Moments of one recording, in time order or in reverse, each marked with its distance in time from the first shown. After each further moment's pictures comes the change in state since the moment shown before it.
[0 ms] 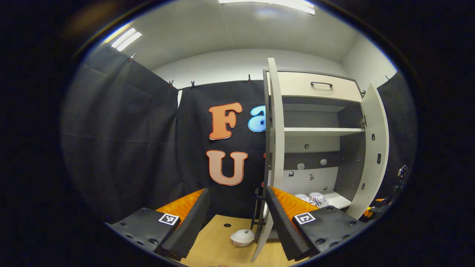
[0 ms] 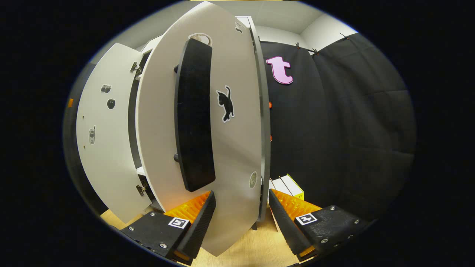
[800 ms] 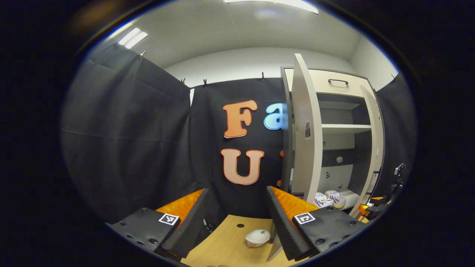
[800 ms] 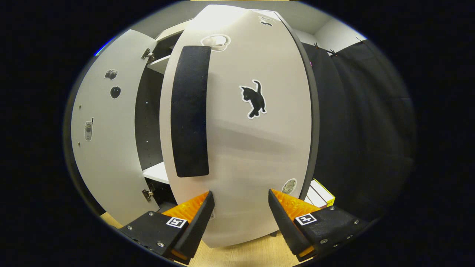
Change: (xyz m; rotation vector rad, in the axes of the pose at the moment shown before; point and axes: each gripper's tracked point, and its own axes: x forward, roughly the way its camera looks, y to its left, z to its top) left arm 0.013 0.063 -0.014 0.007 0.011 0.075; right arm 0.062 0.079 -0.005 -0.028 0.020 0.068
